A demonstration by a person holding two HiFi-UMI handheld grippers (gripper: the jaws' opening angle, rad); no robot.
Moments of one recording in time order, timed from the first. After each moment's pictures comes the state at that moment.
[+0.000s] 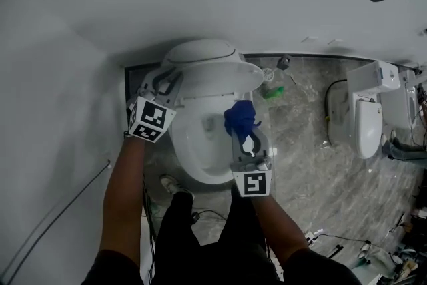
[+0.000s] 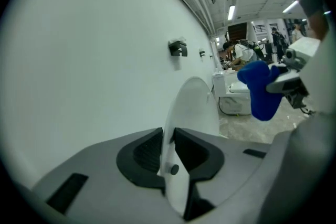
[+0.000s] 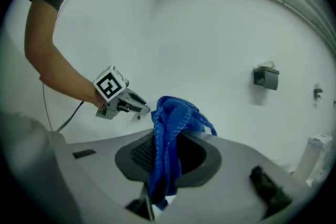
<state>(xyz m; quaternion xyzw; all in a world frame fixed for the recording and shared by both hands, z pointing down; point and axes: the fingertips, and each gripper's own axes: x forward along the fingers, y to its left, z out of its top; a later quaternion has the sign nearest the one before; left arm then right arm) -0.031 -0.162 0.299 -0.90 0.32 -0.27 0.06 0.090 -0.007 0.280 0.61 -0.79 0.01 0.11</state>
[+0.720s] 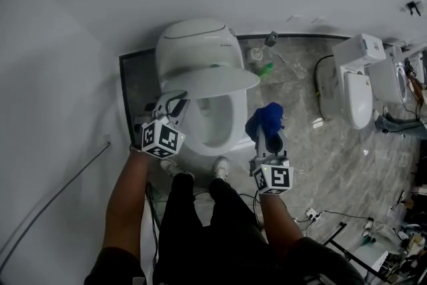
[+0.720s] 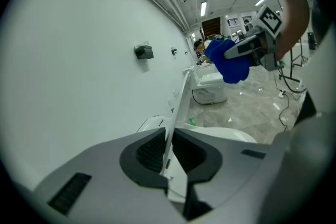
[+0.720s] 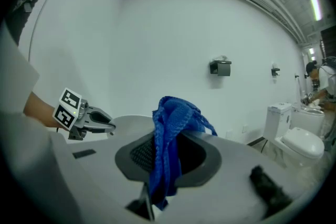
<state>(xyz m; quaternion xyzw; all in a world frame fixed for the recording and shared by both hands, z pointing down) -0.034 0.004 0.316 -0.91 0.23 -0.32 0.12 0.156 0.128 0.260 0.70 -0.69 0.12 0.09</state>
